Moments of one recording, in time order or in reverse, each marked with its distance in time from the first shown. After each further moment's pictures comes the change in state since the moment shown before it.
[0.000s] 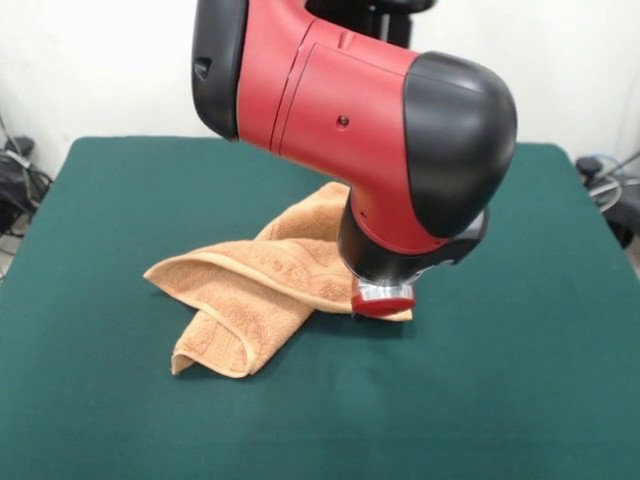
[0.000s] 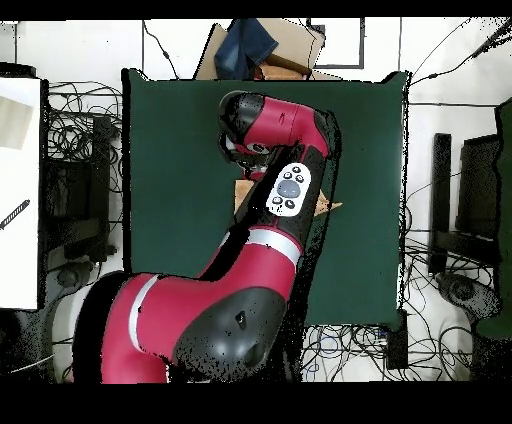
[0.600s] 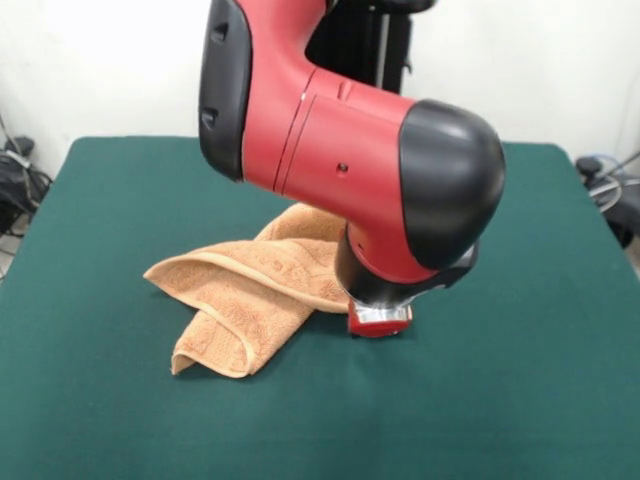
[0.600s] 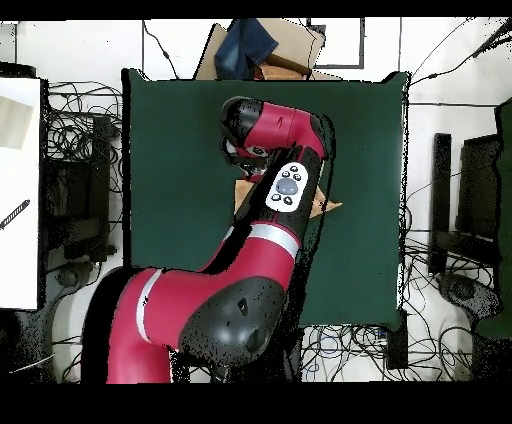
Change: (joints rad) arm -0.004 0.060 0.000 -0.030 0.000 -0.025 0.000
